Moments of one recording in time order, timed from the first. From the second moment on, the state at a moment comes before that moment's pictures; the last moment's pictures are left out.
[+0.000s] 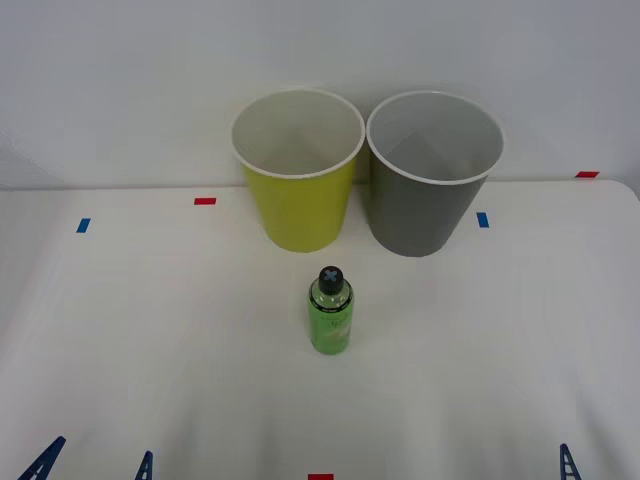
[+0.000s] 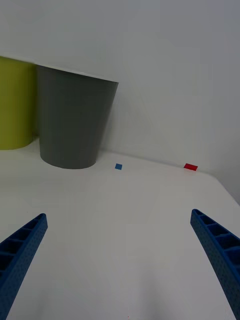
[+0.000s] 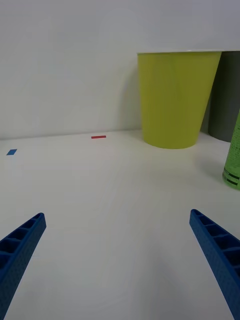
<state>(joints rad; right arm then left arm) 0.98 -0.26 0.00 -1.80 0.11 -0.93 1.43 0.95 0.49 -0.30 -1.83 0.23 -0.83 -1.58</state>
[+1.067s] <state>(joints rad) 0.98 -0.26 0.00 -1.80 0.11 -0.93 1.43 0.95 0.49 -0.30 -1.83 0.23 -0.83 -1.58</state>
